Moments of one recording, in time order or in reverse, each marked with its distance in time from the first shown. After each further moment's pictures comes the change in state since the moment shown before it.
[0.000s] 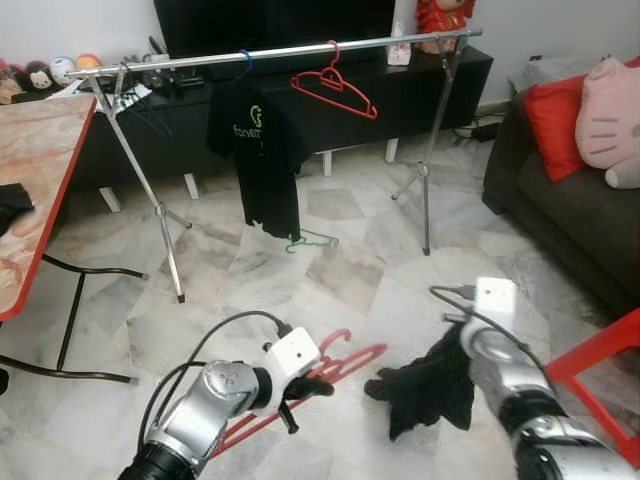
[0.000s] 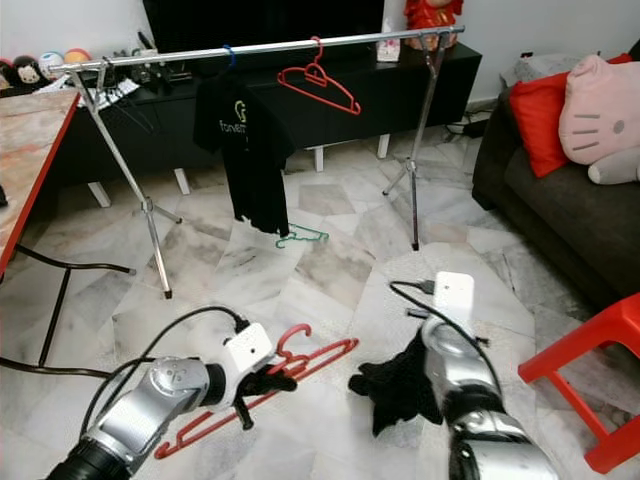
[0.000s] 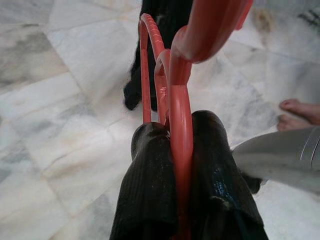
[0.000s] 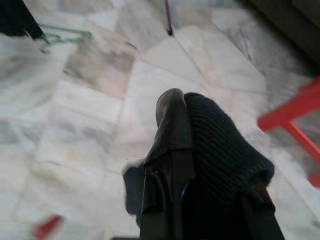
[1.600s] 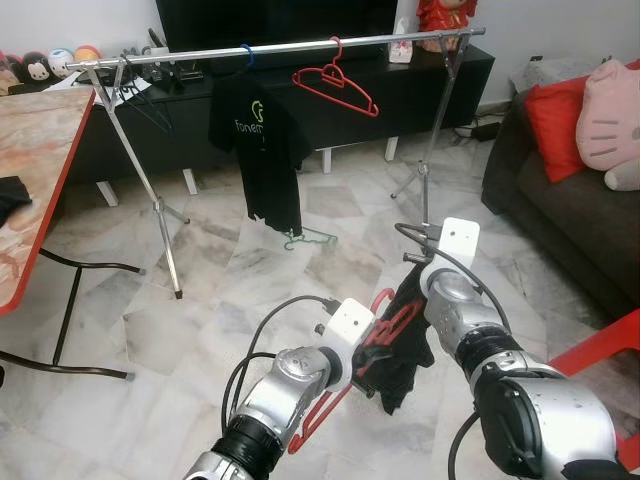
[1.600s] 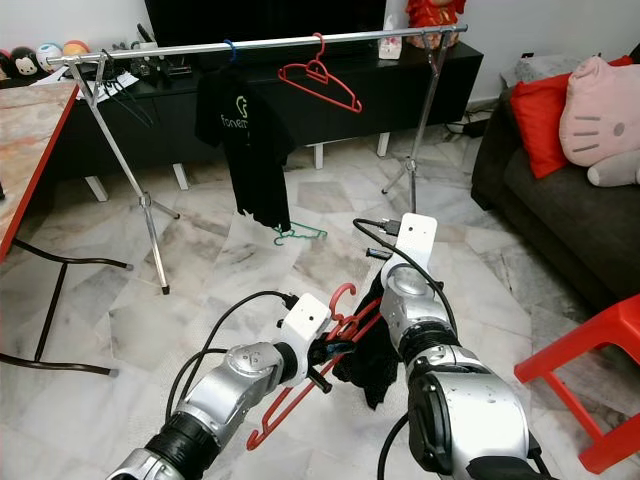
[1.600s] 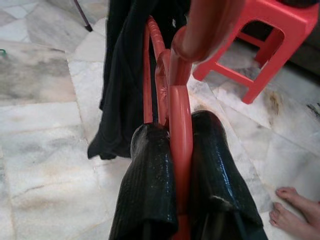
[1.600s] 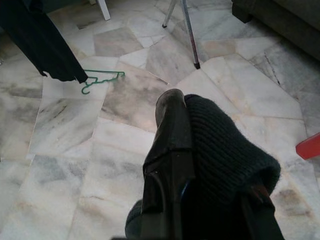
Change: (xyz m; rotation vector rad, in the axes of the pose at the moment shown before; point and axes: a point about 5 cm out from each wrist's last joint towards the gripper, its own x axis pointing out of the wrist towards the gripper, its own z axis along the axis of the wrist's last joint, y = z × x) left arm 0.061 -0.008 0.050 -0.238 -0.178 0.194; right arm -0.005 0.049 0.058 0.100 -0.095 0.072
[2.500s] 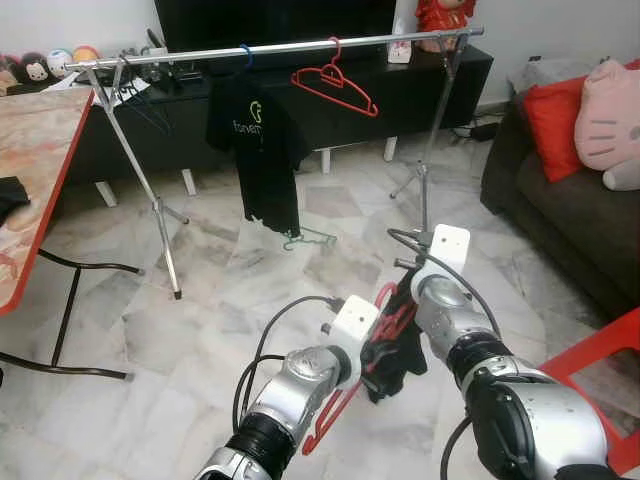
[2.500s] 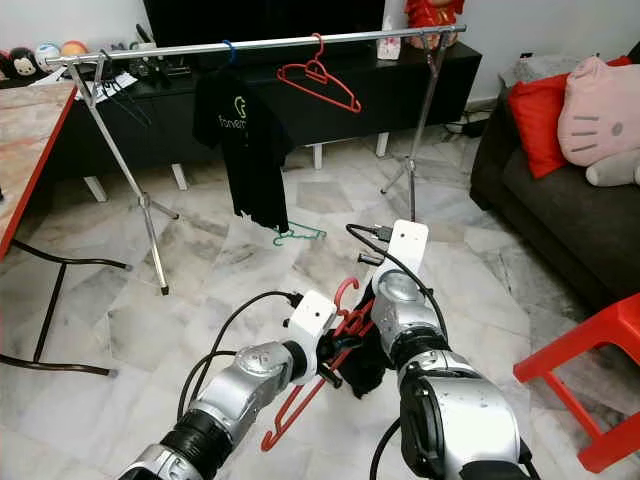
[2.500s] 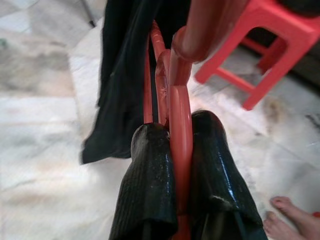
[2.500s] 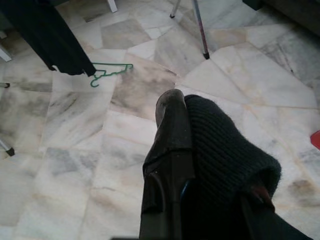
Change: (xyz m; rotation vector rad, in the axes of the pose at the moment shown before) left arm 0.010 -0.005 -0.005 -0.045 0.018 0.032; right arm -0.004 0.015 -0.011 0.031 0.030 0.028
